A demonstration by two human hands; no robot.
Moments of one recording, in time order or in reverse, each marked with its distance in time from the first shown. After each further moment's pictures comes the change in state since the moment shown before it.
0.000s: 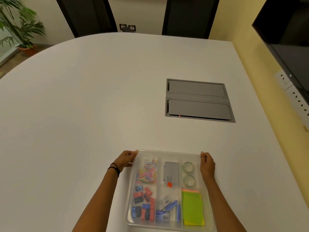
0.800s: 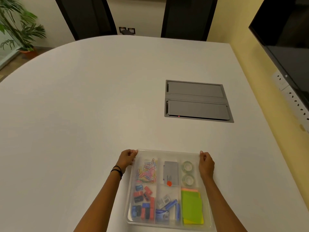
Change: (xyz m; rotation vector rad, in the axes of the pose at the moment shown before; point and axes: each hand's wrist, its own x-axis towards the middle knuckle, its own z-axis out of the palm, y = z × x) left_hand 0.002 -0.008 0.011 -0.024 0.202 0.119; right_hand -0.005 -0.004 0.000 0.004 0.046 0.033
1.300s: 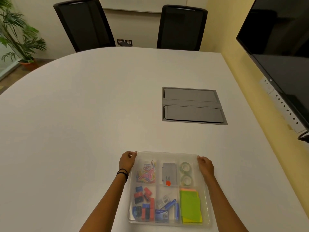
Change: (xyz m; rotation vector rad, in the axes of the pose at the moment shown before) left_hand -0.008 0.002 0.011 0.166 0.261 0.057; right_hand -0.005 -0.002 -0.023 0.081 -0.177 0.176
